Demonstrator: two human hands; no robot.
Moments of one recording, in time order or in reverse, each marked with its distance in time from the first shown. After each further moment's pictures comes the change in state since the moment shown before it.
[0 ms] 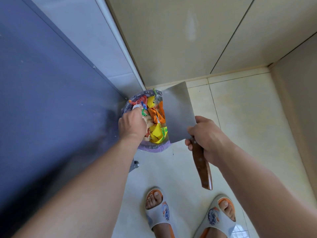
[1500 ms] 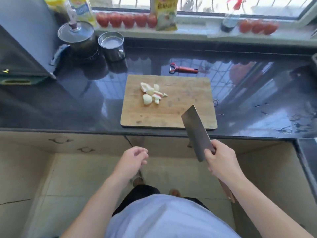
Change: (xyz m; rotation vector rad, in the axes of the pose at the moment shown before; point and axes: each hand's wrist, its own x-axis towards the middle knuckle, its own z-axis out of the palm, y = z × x) left_hand -0.786 0.493 -0.146 -0.120 -0.940 0.881; right_hand -0.772 0.357 -0.499 0.384 1.256 0.214
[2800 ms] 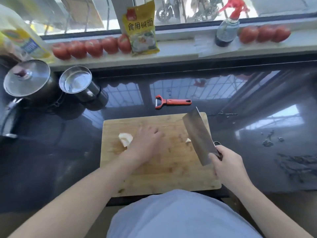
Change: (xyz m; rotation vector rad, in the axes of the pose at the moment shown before) left_hand 0.281 0.217 0.063 1.250 -0.100 0.840; right_hand 0.247 -0.034 -0.050 0.040 -0.010 0.059
